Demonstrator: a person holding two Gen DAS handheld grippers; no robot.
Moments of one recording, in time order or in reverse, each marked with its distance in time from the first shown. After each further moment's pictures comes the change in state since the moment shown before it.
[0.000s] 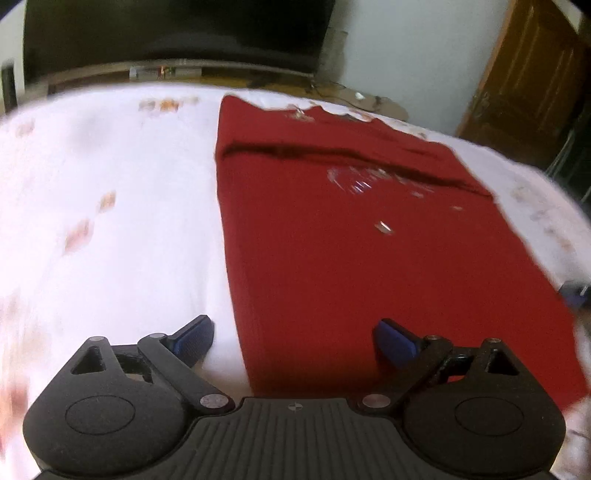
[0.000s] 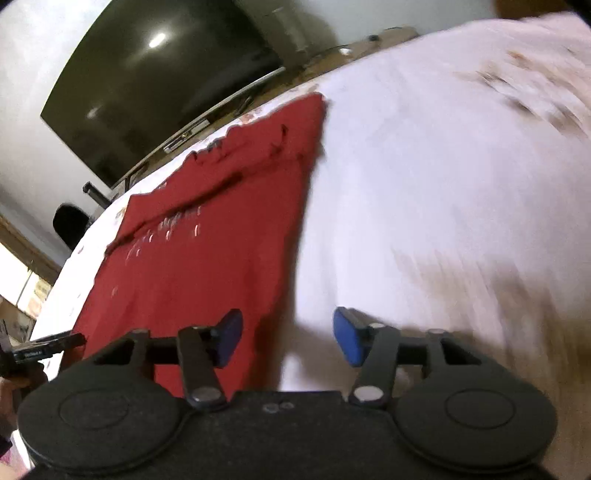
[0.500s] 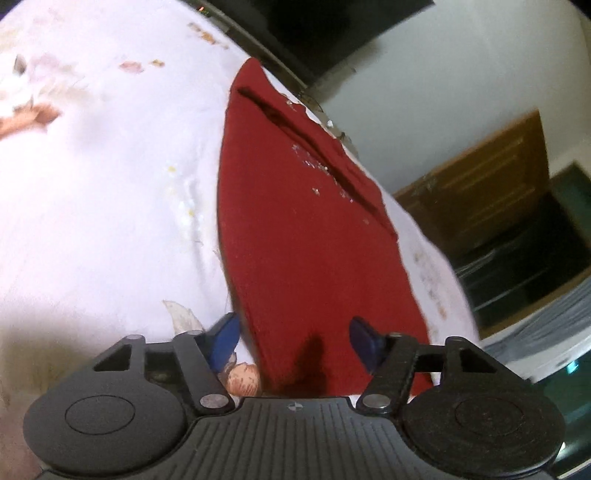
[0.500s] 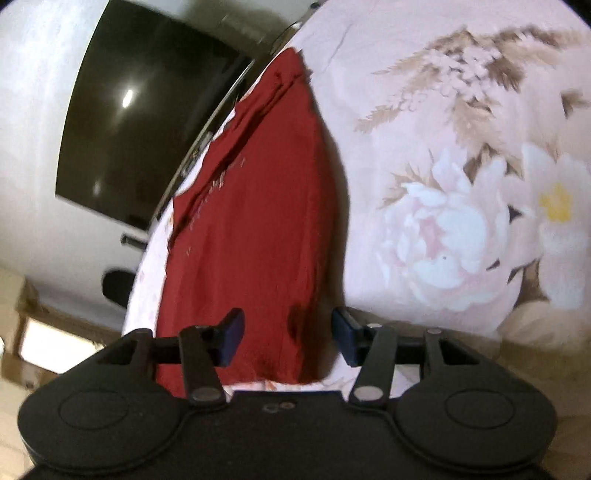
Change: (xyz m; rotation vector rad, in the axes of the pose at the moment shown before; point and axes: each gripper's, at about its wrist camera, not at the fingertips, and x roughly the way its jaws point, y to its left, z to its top) left arm -0.032 0.036 -0.100 -0.426 -0.046 -0.389; right arm -0.041 0.033 -0.110 0.385 -0.003 0.169
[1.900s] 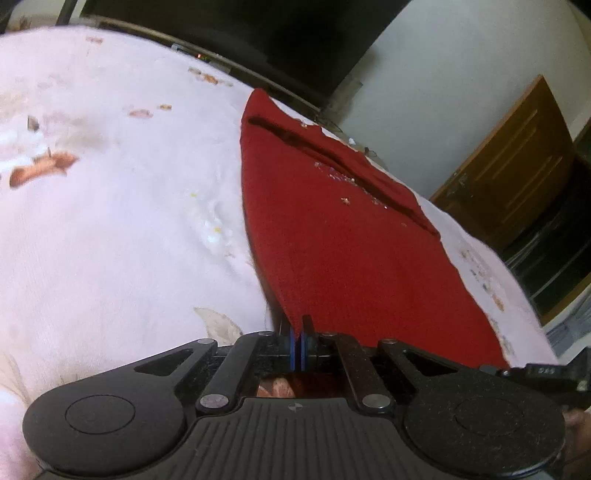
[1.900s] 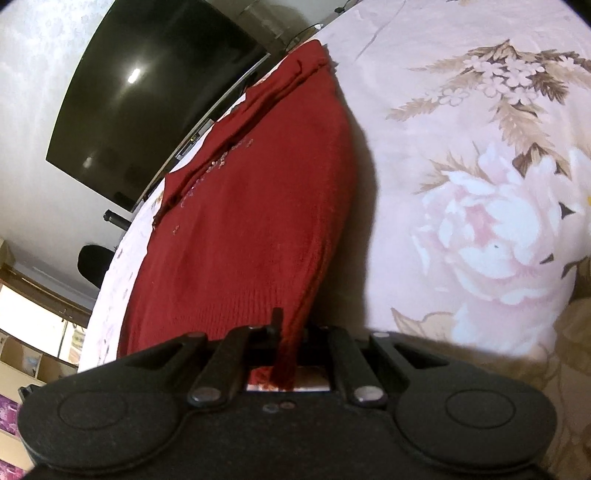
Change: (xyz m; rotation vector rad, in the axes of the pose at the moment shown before) left arm -0.008 -0.025 -0.038 0.212 -0.125 0.211; right arm 0.016 0.020 -0.015 -0.171 -0.008 -0.089
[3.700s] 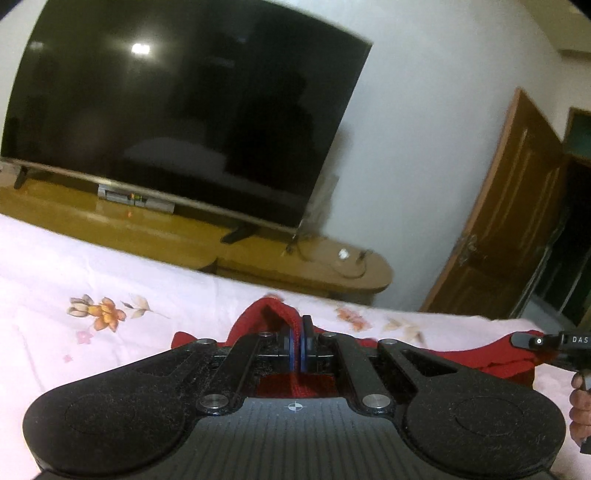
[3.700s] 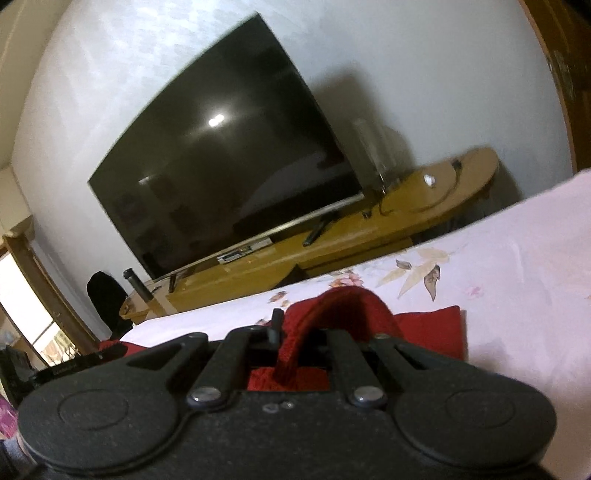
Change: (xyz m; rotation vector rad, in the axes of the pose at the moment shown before) left arm 0.188 -0.060 0.300 0.213 -0.256 0.028; right arm 0.118 0.103 0.287 -0.358 -0.275 0.097
